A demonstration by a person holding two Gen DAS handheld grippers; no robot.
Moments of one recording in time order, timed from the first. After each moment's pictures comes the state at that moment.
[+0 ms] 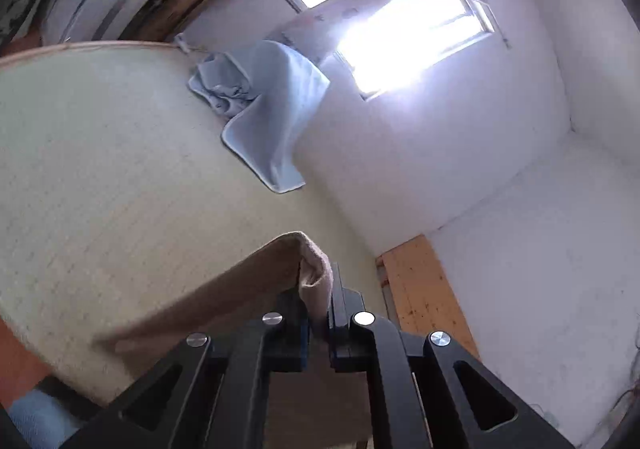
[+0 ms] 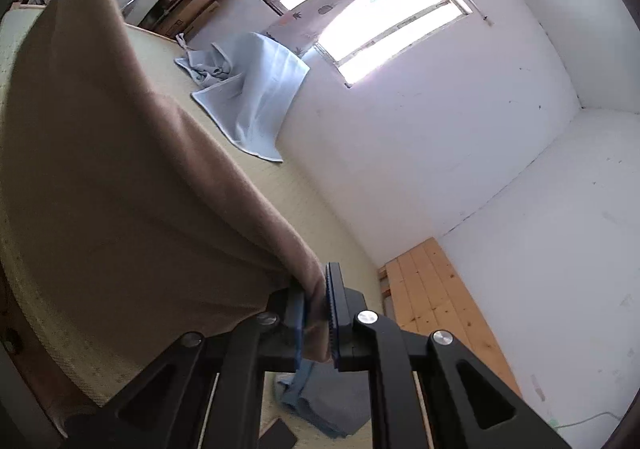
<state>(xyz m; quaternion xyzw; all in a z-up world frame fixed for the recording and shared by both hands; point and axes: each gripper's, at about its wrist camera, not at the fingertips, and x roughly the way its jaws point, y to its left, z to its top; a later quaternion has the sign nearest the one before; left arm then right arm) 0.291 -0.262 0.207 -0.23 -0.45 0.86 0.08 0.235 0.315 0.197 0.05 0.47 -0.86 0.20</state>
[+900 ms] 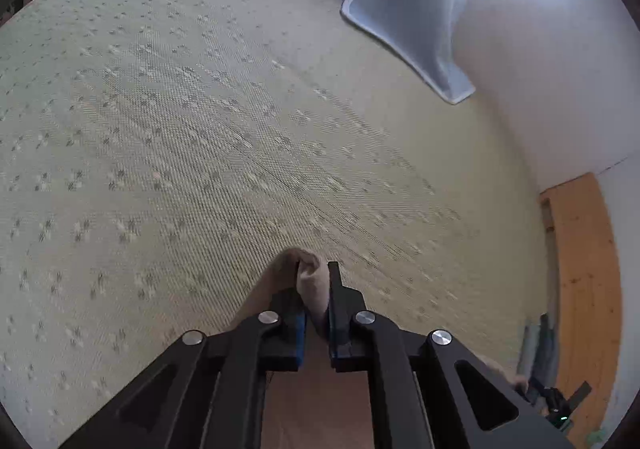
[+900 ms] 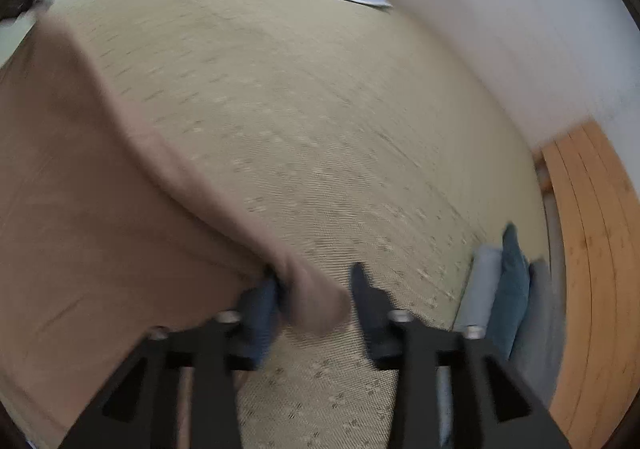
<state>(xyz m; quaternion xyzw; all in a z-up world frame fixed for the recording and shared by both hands) -0.045 -0.297 -0.070 -0.49 -0.35 0.79 -0.06 -0.079 0.188 -0.001 0.39 0.40 -0.79 0.26</state>
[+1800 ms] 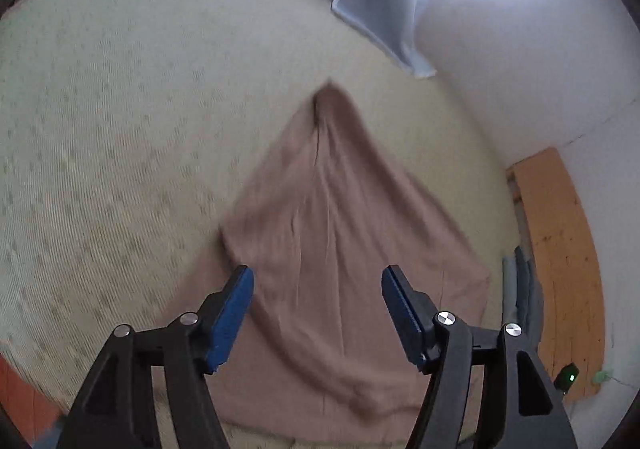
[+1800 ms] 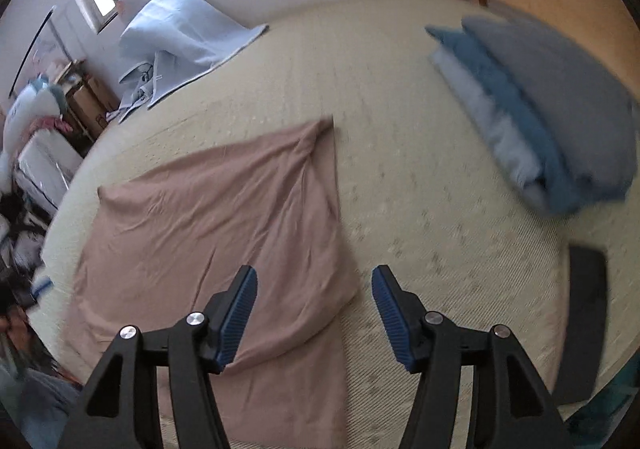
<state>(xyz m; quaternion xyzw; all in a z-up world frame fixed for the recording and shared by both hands) 0.189 -0.256 -0.064 -0.47 -0.36 0.81 -0.01 0.043 0.347 -0.009 0.49 -0.02 -0.84 0.25</state>
